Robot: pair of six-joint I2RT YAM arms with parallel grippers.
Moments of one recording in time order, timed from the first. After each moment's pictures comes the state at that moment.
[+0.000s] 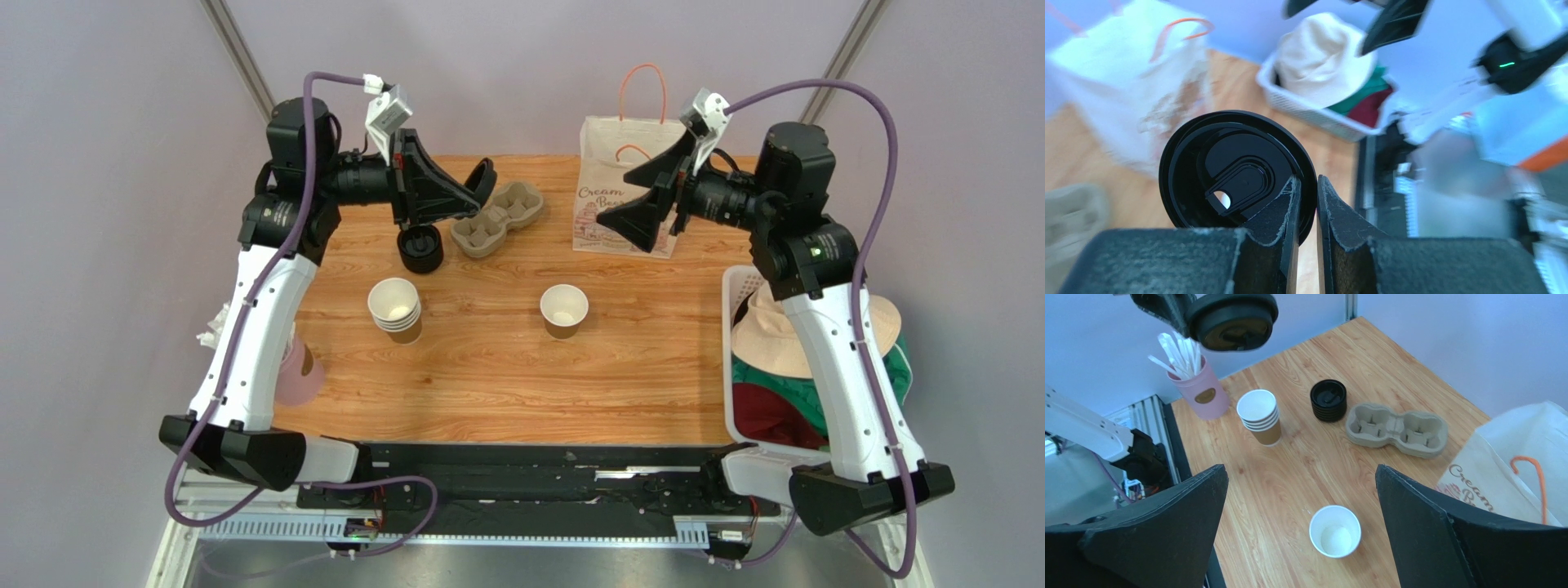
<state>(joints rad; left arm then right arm) -0.21 1.35 1.70 -0.55 1.18 -0.03 0.24 1.22 1.61 -0.56 -0.83 -0.03</state>
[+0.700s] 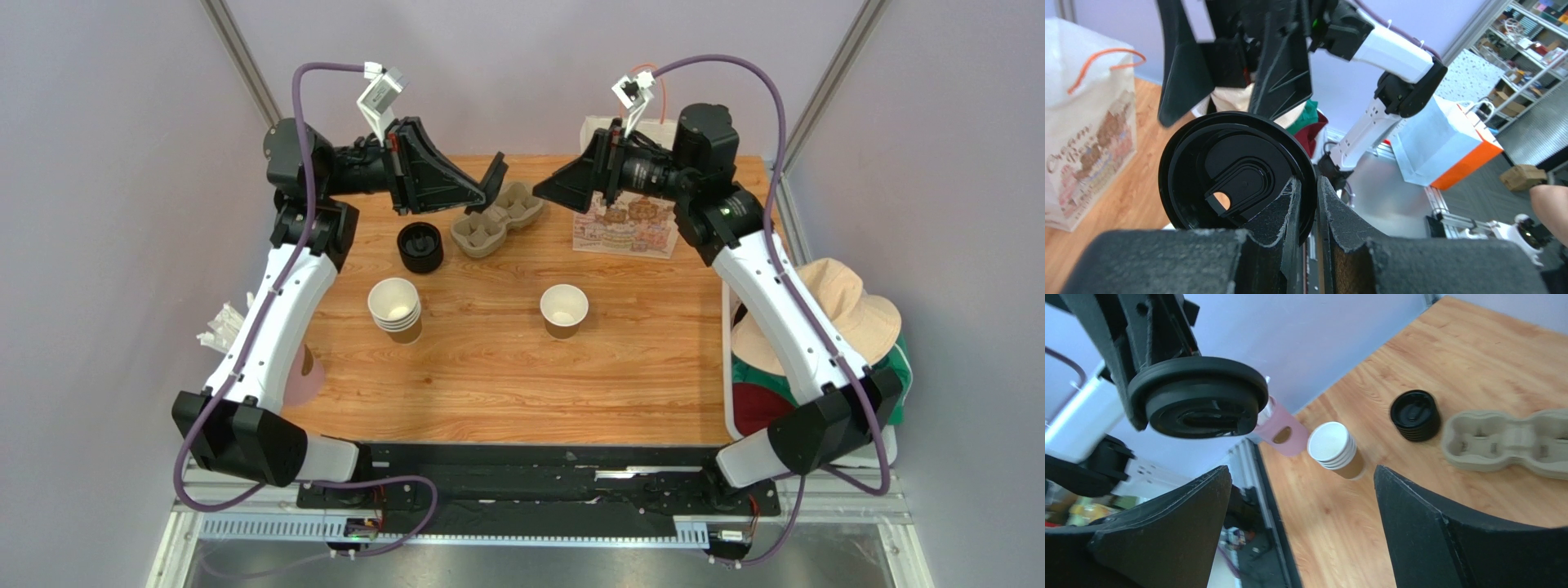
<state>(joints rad) -0.20 1.37 1.47 0.37 1.35 -0.88 0.40 1.45 1.61 -0.22 -0.79 0.46</state>
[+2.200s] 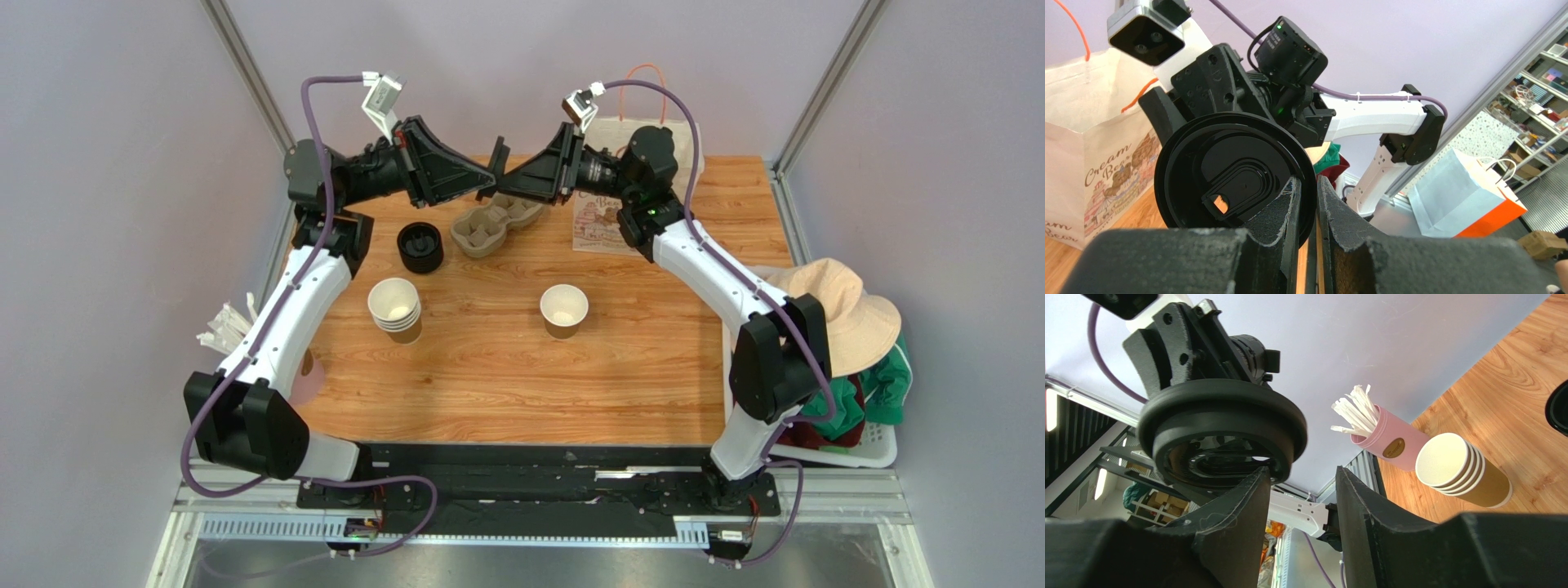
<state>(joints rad) -0.23 1.40 1.34 0.63 1.14 -0.99 0.46 1.73 1.49 0.53 -0.94 1.24</state>
